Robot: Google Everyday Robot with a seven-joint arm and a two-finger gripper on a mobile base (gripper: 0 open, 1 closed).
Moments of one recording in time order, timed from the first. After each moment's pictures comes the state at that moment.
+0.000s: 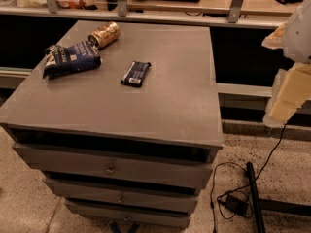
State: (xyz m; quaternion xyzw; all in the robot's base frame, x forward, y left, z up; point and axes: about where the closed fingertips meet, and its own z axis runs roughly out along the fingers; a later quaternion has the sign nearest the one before) arm 0.438 -0.216 0.978 -0.60 0.78 -0.04 0.16
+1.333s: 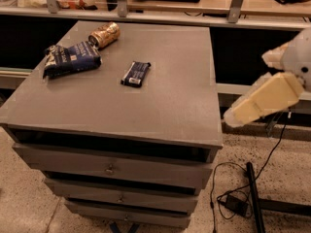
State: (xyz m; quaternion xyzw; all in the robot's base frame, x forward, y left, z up) arm 0.422 -0.171 0.982 -0.43 0.84 0.11 0.31
